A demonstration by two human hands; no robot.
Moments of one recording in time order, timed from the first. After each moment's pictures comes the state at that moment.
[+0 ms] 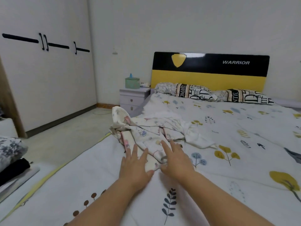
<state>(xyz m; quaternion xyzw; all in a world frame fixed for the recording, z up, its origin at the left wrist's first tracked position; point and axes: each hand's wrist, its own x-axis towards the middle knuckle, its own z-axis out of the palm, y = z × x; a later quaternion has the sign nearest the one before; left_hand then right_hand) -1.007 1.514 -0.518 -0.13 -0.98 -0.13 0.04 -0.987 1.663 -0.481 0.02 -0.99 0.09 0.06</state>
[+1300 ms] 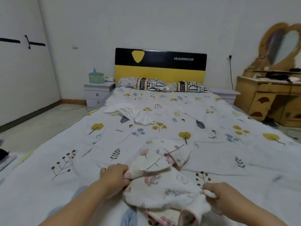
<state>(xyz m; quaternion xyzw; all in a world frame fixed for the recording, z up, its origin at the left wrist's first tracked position) -0.751 1.563 -0.466 -0.21 -0.97 -0.11 -0.08 -0.573 1.833 -0.429 -0.10 -0.97 0.18 -0.08</state>
